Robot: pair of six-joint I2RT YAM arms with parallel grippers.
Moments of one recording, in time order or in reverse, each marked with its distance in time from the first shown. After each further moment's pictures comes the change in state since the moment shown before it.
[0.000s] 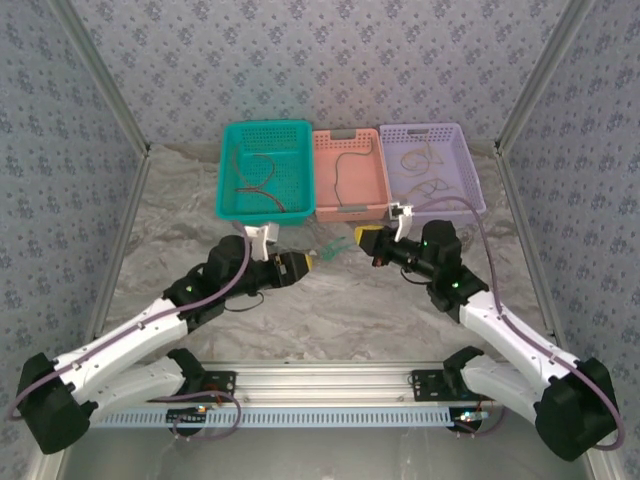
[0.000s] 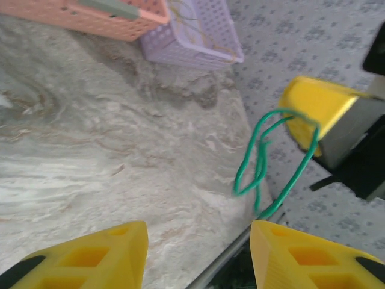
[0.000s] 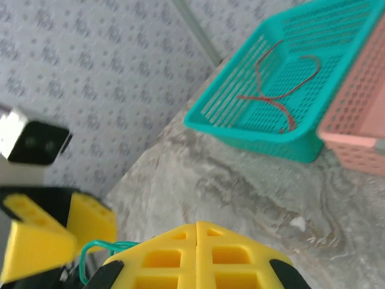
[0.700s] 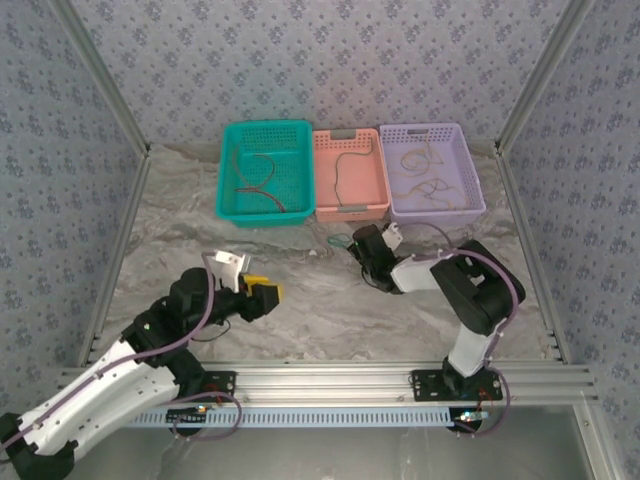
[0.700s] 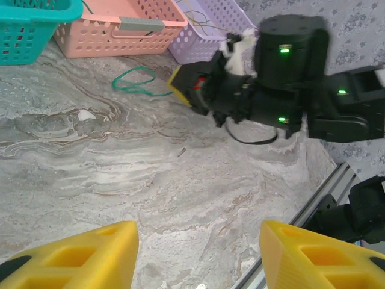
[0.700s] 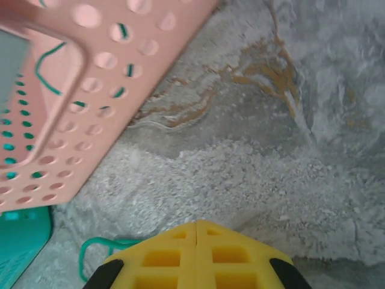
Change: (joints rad) left arm -0.001 -0.378 -0.130 -0.315 -0.117 0.345; right arm 0.140 0.641 0.038 0.146 0.834 0.680
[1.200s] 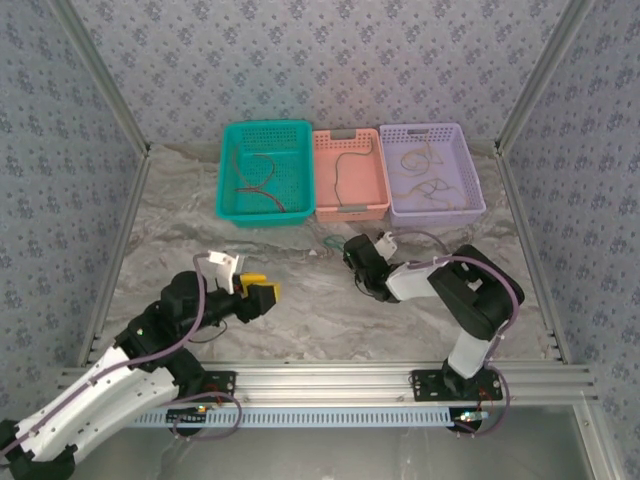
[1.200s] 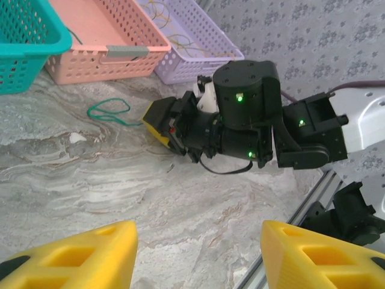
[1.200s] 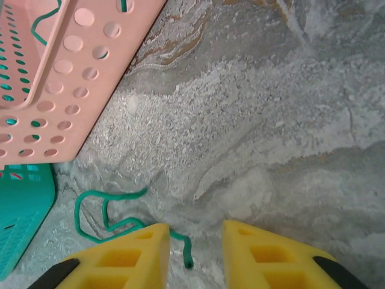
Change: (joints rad) left arm 0.000 -0.066 -0.008 0.002 0.010 0.032; right arm 0.080 0.128 0.021 0.024 0.061 0.200
